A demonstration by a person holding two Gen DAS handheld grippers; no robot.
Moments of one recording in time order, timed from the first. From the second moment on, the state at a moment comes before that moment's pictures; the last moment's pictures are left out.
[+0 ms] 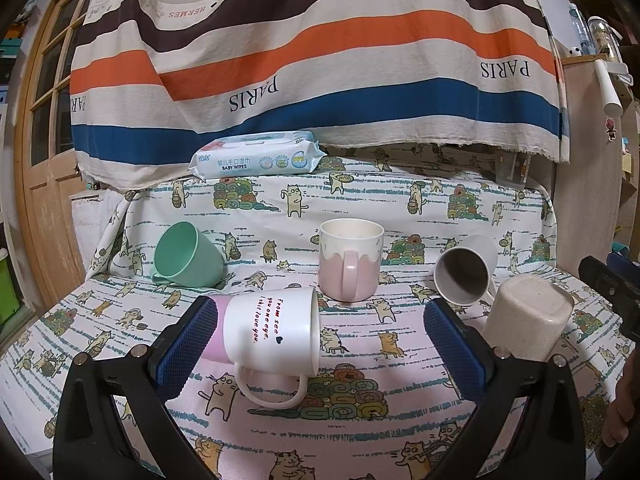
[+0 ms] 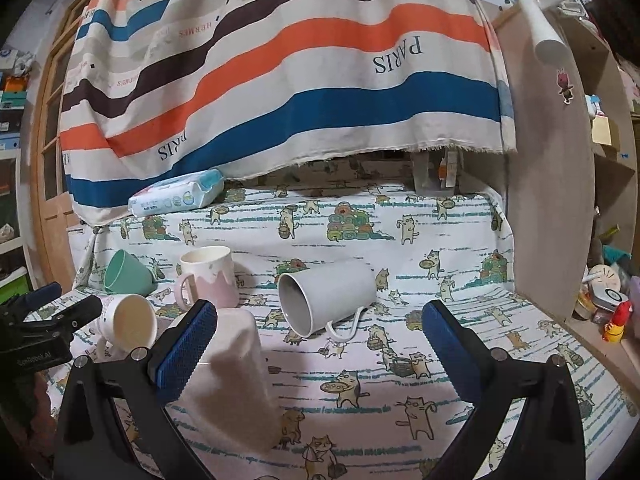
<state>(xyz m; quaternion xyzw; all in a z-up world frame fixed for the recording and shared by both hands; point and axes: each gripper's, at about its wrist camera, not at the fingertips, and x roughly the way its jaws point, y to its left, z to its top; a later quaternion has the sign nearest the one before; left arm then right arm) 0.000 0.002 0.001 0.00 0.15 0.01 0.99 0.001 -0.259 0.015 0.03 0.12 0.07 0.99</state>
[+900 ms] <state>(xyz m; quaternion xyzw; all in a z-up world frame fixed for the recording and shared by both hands) 0.000 0.010 -0.001 -0.02 0.16 0.03 0.99 0.007 -0.245 0.011 -0.01 0.15 0.07 0.99</state>
